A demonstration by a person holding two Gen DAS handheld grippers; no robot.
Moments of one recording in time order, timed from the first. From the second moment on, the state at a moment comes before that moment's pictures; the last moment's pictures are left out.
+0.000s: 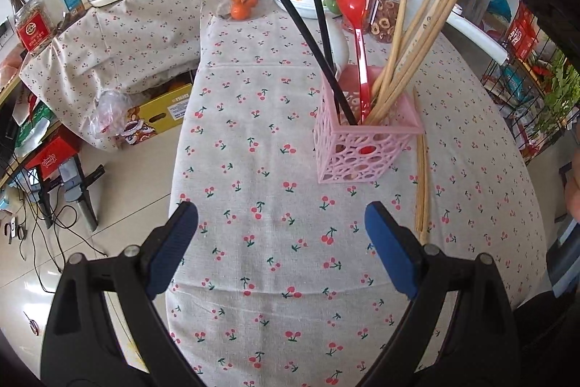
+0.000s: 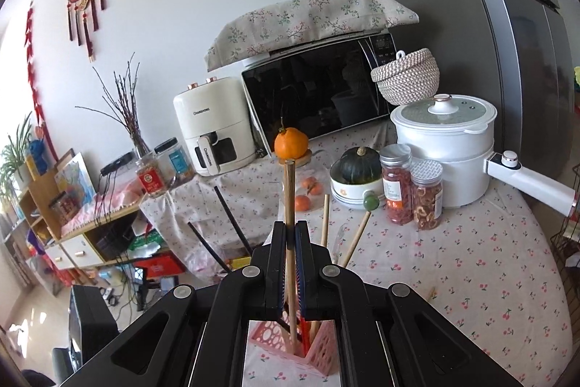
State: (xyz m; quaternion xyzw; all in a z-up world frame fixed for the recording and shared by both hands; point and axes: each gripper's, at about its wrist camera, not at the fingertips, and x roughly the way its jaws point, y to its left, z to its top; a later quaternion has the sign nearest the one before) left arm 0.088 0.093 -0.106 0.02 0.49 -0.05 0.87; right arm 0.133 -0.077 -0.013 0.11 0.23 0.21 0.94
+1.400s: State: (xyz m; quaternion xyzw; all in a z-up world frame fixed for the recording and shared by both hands) left arm 0.092 0.031 -0.136 0.03 0.54 -0.10 0.83; right arm 0.164 -0.158 -0.159 0.09 0.54 0.06 0.84
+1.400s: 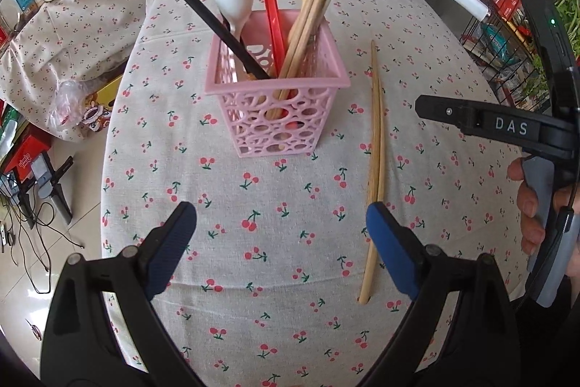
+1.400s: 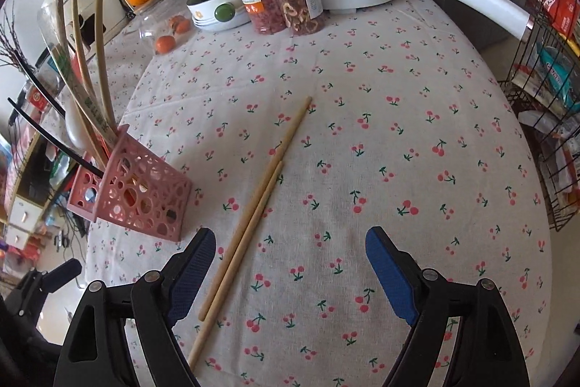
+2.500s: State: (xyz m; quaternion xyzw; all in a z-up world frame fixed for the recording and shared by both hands) left arm 0.093 0.045 -0.137 0.00 0.56 -0.10 0.82; right arm 0.192 -0.088 -0.195 0.00 0.59 0.08 0.80
